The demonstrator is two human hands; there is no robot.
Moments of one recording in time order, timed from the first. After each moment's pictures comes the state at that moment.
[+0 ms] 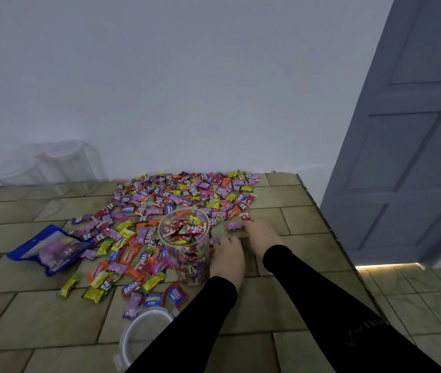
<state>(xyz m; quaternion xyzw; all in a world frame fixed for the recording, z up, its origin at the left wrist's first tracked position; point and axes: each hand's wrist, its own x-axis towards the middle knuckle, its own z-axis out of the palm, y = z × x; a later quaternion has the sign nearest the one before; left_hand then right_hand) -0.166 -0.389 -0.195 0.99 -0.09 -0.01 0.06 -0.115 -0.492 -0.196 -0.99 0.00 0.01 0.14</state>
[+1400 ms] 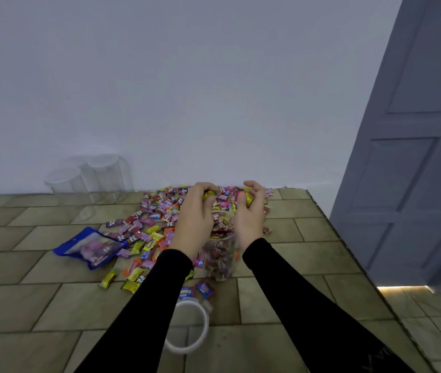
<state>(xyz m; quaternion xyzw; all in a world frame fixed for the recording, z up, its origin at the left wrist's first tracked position) -0.185 -0.270 -0.073 0.83 -0.19 0.25 0.47 -0.174 -0.377 -0.090 -0.65 0.03 -0.28 0.71</state>
